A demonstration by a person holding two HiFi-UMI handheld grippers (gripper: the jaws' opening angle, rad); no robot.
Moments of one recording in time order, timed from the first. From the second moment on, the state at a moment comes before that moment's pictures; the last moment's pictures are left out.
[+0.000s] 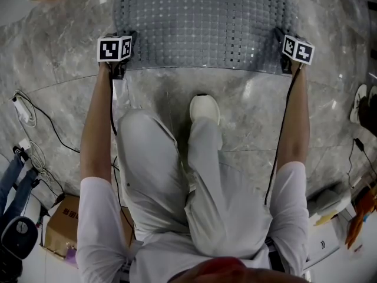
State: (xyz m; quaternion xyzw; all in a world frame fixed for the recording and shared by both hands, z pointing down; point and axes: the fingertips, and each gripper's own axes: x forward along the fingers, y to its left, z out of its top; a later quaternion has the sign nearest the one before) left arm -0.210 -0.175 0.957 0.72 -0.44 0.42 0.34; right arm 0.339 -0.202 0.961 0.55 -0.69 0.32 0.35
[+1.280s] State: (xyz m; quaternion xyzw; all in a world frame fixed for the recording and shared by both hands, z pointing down) left arm -0.241 -0.157 0.944 0.74 -0.46 0.38 0.33; right arm 0.367 -0.148 0.945 0.60 -0.65 0.34 0.31
